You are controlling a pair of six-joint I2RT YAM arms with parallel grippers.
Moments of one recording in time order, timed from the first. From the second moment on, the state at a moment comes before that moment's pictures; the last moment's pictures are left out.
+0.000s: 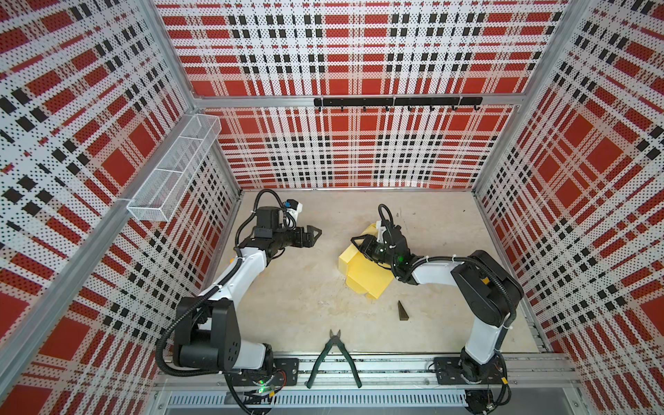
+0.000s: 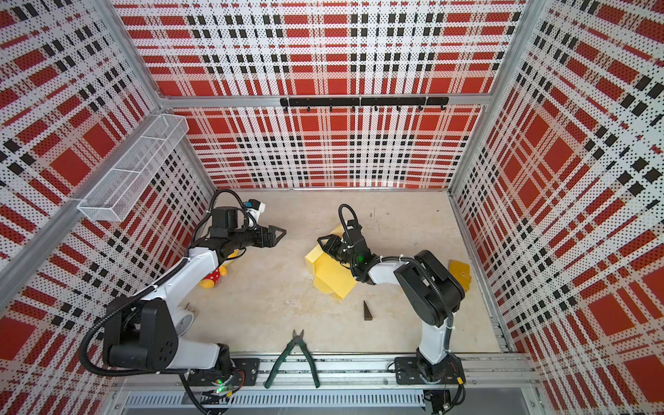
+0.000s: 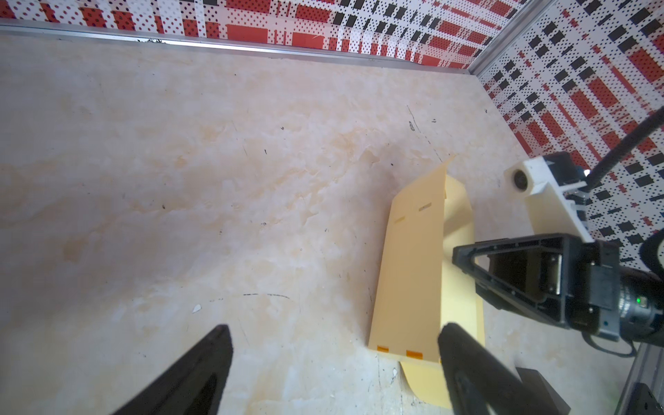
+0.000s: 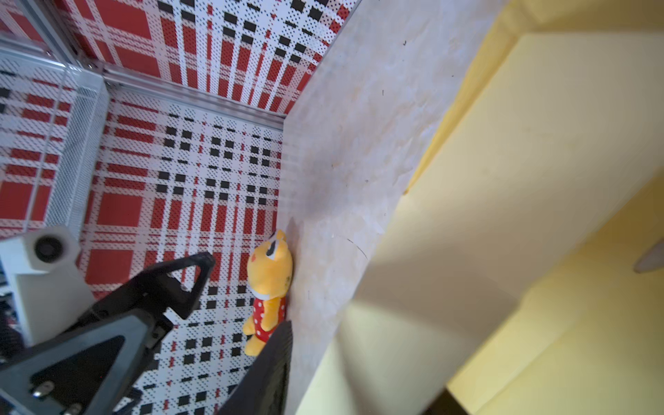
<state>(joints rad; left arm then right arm) -0.08 1.42 0.98 -0.22 0.53 -0.09 0.63 1.84 0.90 0.60 -0.21 1.12</state>
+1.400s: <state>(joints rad) -0.02 1.42 1.02 -0.26 0.60 -0.08 0.80 1.87 1.51 -0.99 0.10 -0.63</state>
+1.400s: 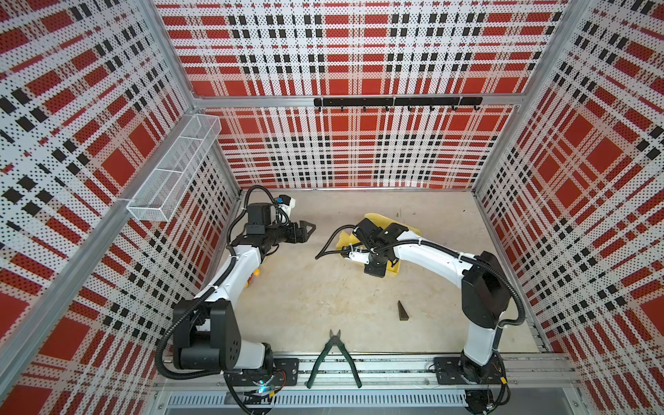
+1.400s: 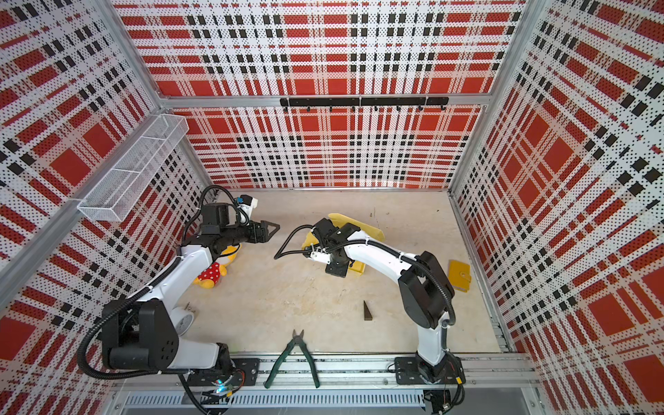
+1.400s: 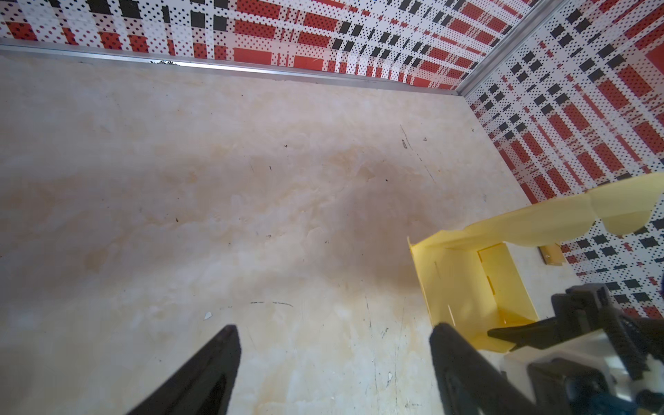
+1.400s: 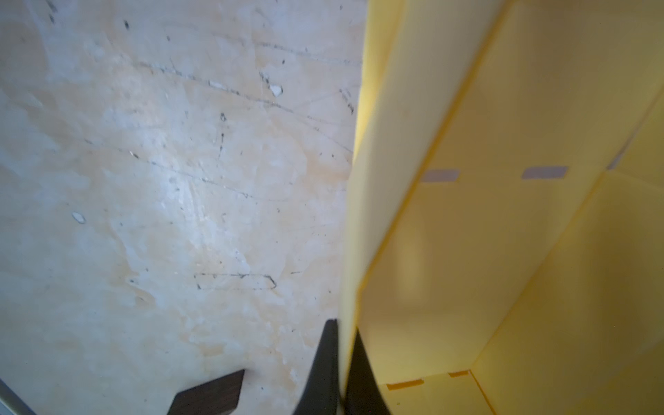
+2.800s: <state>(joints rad) -0.32 1.52 0.79 0.05 0.50 -0.06 0.40 1.38 0.76 -0.10 -0.14 0.12</state>
